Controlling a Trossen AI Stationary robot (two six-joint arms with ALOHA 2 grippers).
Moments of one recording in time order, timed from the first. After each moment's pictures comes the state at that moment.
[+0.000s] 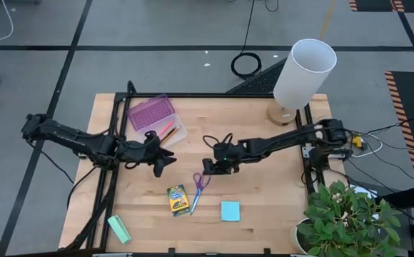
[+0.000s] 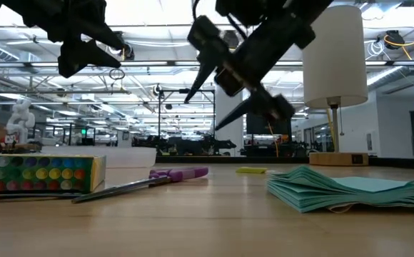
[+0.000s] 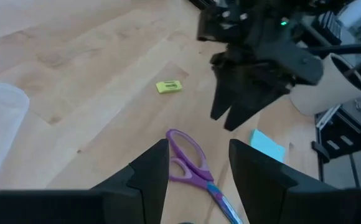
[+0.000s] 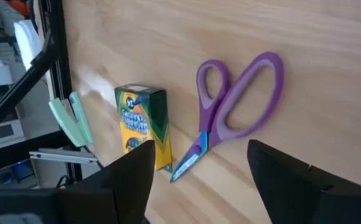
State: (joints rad) left arm -0.23 0.92 0.59 -0.21 -0.30 -0.77; right arm 0.06 1.80 1.10 -0.11 -0.19 1.45
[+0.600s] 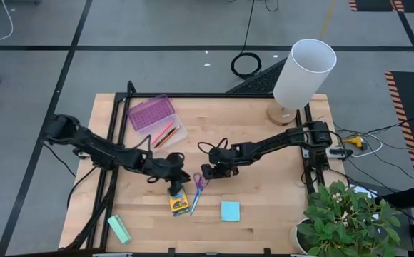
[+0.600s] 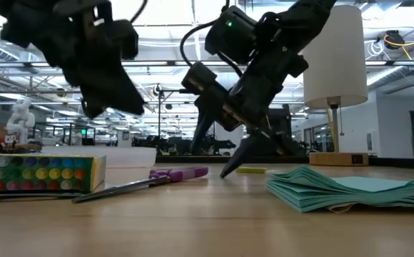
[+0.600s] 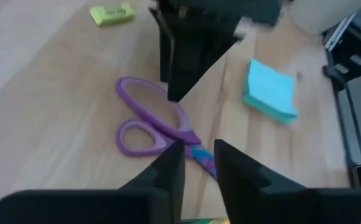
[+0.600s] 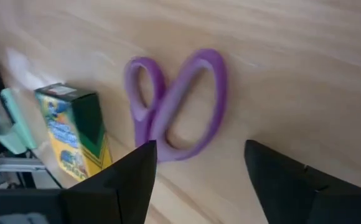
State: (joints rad) left arm -0.28 1.40 0.59 0.16 -0.12 -0.66; right arm 0.05 1.95 1.10 -0.08 -0.24 1.41
